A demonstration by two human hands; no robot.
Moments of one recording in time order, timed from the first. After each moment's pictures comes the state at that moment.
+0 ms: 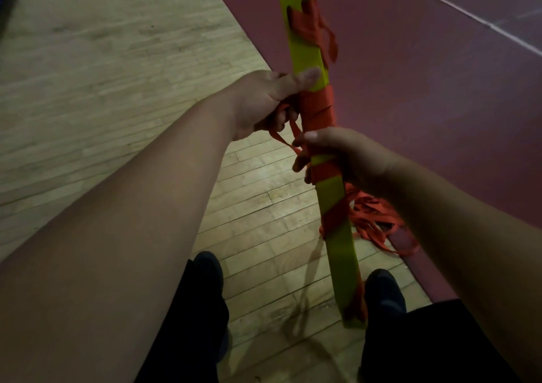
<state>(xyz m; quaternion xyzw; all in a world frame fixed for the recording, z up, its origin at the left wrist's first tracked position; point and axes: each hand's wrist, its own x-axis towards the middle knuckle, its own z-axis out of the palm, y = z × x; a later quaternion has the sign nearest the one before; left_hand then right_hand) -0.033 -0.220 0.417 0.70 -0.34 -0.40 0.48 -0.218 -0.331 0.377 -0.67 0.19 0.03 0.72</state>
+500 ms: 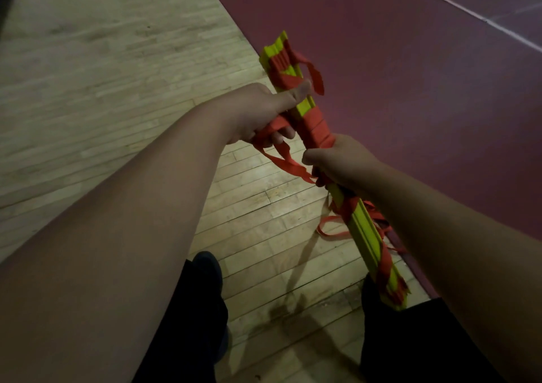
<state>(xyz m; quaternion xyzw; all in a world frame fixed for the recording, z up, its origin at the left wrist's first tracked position) -0.038 -0.222 0.412 0.78 -0.33 -0.40 0.35 -0.211 -0.328 0.355 -0.76 0.37 0.01 0.54</state>
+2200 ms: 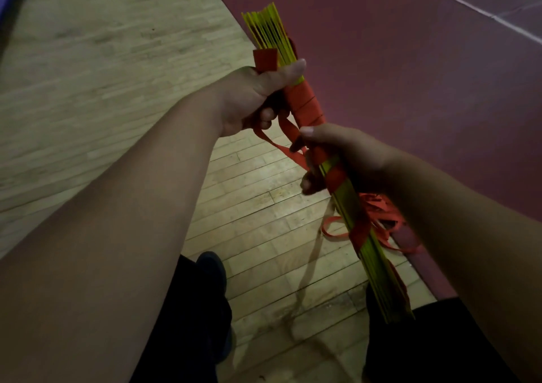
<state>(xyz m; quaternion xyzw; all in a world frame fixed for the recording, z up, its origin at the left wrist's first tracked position) -0.025 -0.214 0.424 0.70 -0.33 -0.40 0.48 -0.220 -0.338 0.371 -0.63 0.21 0.08 0.74</state>
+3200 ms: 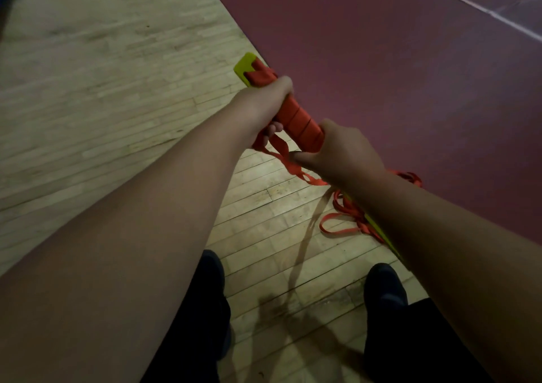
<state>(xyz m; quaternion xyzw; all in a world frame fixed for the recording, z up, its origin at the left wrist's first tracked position) -0.059 -0.239 0.403 0.82 -0.12 -0.34 0.45 -0.205 -0.322 0.344 -0.90 0.34 -0.06 0.26</state>
